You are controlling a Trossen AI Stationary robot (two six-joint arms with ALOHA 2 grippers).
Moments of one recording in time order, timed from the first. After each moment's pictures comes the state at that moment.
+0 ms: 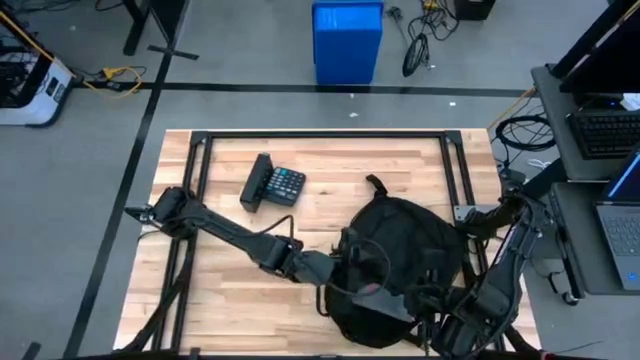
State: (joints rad) left arm -0.40 1.94 1.65 0.02 -0.38 0.39; right arm 0.92 1.74 1.83 -1.54 0.59 0.90
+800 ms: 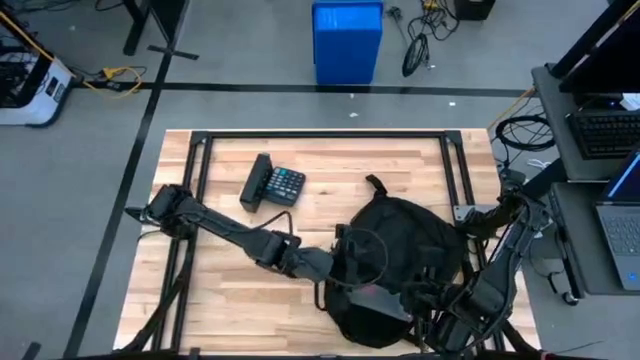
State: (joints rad) left arm -0.37 1.90 1.65 -0.10 -0.33 0.26; right arm 0.90 1.74 1.83 -1.54 0.59 0.87
